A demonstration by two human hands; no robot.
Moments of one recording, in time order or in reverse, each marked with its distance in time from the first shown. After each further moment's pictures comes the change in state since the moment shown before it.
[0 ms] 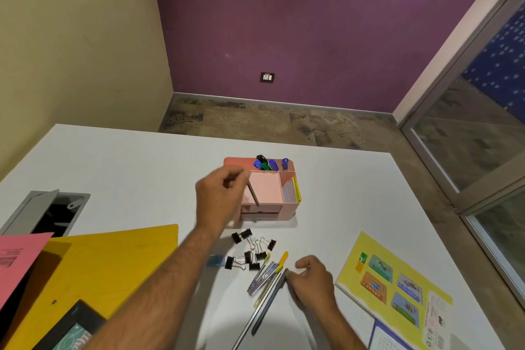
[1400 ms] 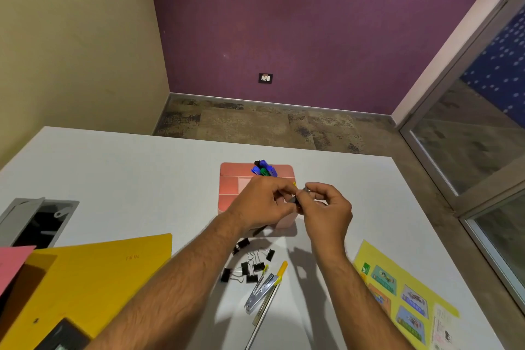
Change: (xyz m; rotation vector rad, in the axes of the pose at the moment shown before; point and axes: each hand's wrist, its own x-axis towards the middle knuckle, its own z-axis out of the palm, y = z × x) left_hand 0.025 -0.001 0.056 0.109 -0.642 0.304; right_hand 0.031 -0.131 -0.050 0.581 0.365 -0.338
